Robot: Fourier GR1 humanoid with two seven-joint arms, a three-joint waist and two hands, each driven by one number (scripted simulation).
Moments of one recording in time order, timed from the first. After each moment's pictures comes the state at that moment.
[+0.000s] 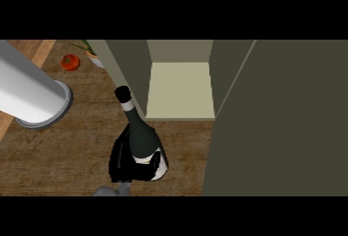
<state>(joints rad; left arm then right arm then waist) -0.07 0.00 -0.36 -1.26 0.60 0.15 -0.46 -0.08 -0.06 0.05 -2.44 -0.15 0.15 0.58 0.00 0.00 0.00</state>
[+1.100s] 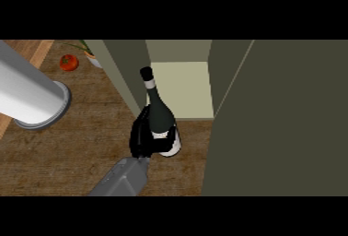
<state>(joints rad) -0.43 0.00 -0.50 -0.81 0.92 0.24 -0.72 -0.08 -0.04 0.07 -2.41 -0.17 0.15 0.56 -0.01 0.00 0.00</state>
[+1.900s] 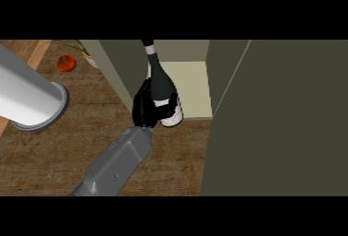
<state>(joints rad) -0.72 0.00 -0.46 -0.58 1.09 0.27 -0.72 -0.10 -0.05 0.03 -2.37 -0.21 0.16 0.53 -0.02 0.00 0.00</state>
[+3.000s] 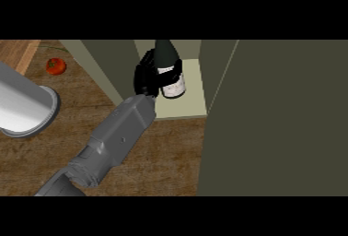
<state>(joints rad) -1.06 0.00 -0.41 -0.25 1.17 0.29 -0.61 -0.10 -0.06 0.03 -2.33 -0.23 0.20 0.46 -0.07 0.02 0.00</state>
